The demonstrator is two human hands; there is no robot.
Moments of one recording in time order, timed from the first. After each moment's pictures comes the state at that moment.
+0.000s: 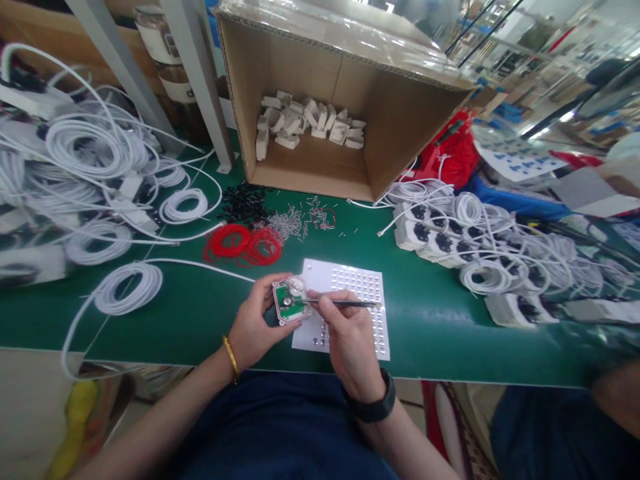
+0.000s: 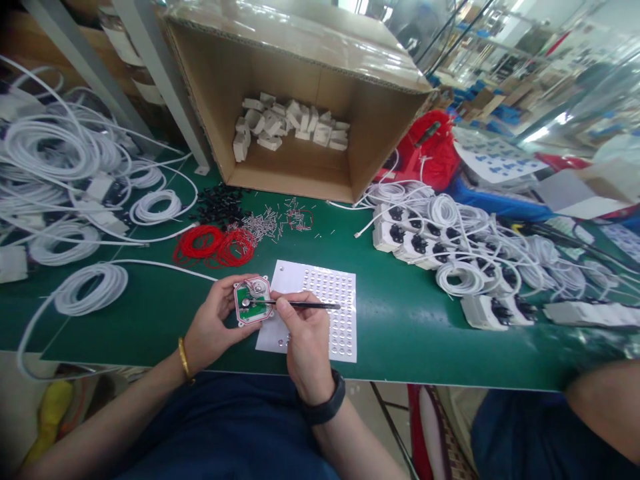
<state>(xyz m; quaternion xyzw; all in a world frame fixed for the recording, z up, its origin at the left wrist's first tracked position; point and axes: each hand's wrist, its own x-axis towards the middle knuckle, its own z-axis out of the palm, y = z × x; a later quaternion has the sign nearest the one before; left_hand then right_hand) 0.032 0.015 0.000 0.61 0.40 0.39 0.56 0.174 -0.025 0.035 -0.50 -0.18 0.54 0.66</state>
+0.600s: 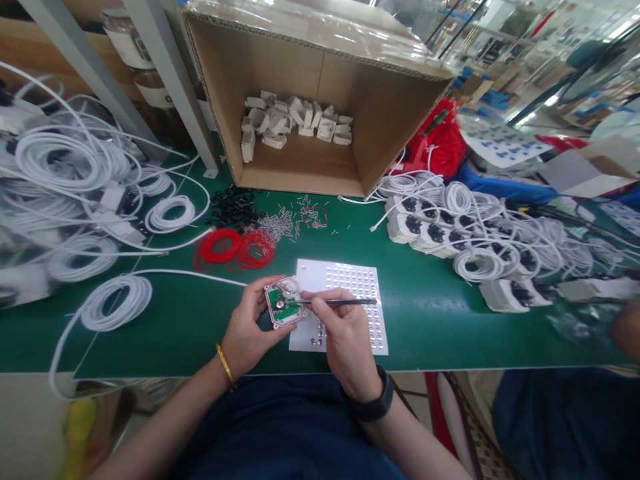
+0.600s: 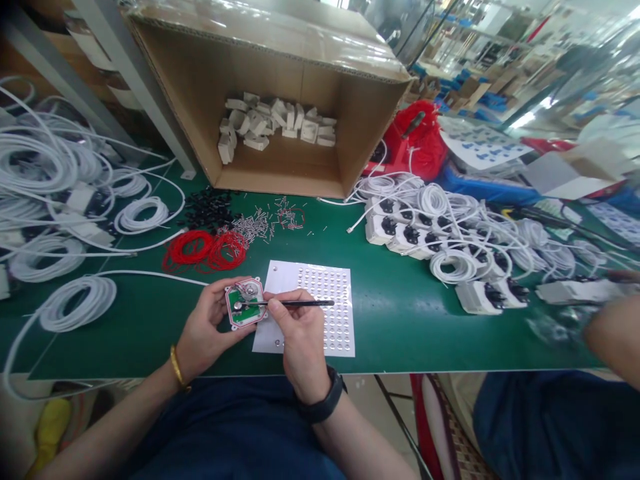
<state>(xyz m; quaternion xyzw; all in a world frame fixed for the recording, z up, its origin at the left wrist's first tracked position) 0.032 0.016 0.002 0.61 0.40 0.39 0.57 0.176 -0.027 0.033 -0.50 -0.21 0.52 0.66</state>
